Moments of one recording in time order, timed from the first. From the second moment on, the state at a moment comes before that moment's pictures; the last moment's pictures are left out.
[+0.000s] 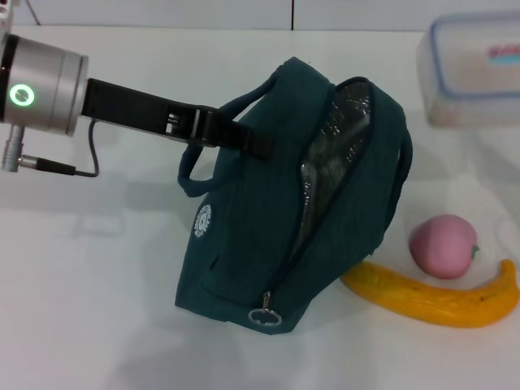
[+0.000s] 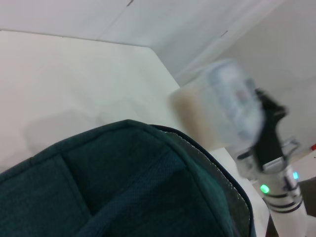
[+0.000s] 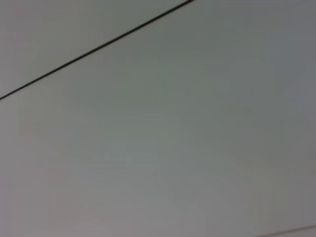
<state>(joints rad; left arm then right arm) -0.63 -2.06 0.93 1.12 1.98 1.80 -2.50 0.44 2.02 -0.26 0.06 -1.34 -1.70 2.23</state>
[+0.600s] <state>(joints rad) -0.66 -2.07 0.94 1.10 1.98 1.78 -2.50 0.60 2.03 -0.29 0.07 -1.53 -1.73 2.11</state>
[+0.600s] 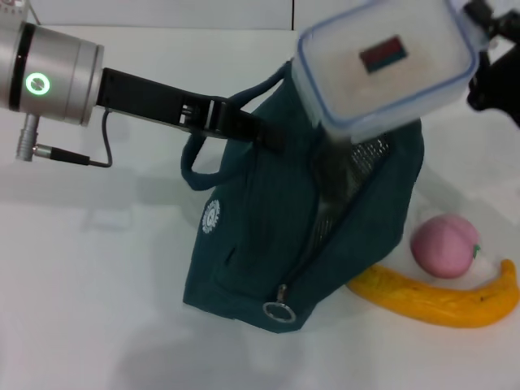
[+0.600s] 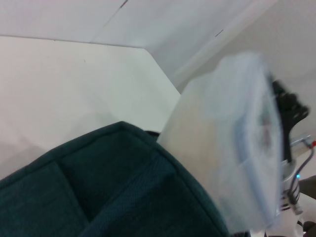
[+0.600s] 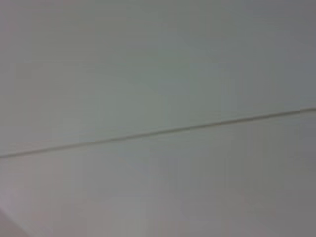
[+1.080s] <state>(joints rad) -0.65 -2.06 0.94 1.10 1.98 1.78 -2.50 0.51 2.02 -0.39 -0.02 -1.55 -1.64 2.05</state>
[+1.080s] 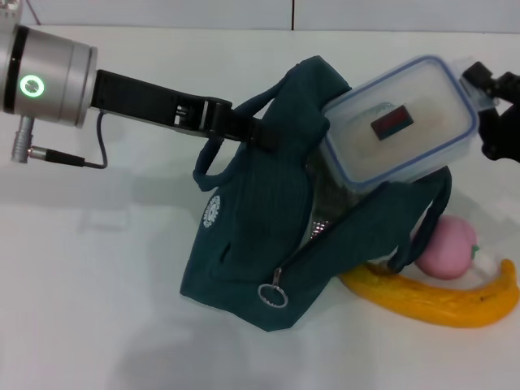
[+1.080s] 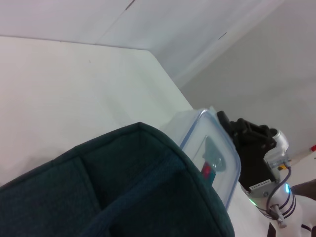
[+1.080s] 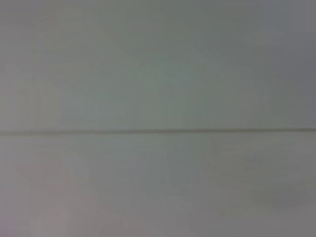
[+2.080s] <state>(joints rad) -0.67 -2.07 0.94 1.07 1.98 1.78 -2.50 0.68 2.03 -0.89 -0.24 -1.54 -1.43 1.64</state>
